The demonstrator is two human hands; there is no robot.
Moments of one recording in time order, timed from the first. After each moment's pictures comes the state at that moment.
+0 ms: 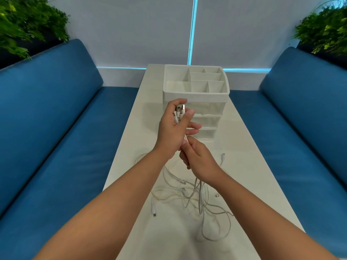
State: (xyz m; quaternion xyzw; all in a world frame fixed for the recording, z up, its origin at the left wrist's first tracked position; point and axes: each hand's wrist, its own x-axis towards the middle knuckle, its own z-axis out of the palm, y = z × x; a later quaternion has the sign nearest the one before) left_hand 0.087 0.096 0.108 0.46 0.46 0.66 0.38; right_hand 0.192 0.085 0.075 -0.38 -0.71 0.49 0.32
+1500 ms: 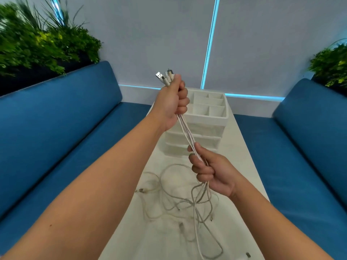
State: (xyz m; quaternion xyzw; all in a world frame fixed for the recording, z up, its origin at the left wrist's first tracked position) left_hand 0.088 0.125 0.219 0.35 0.39 0.70 0.48; right_hand 0.249 0.110 0.124 -0.23 -0.47 0.82 0.23
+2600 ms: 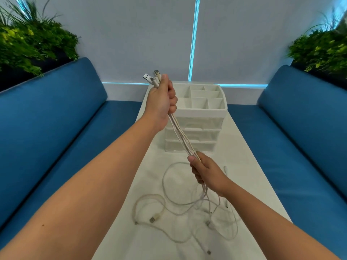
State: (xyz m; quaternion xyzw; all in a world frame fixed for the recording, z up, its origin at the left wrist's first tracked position) left_hand 0.045 0.127 0.203 0.35 0.41 0.70 0.46; right_hand 0.220 0.102 0.065 -0.37 -0.67 0.57 0.29
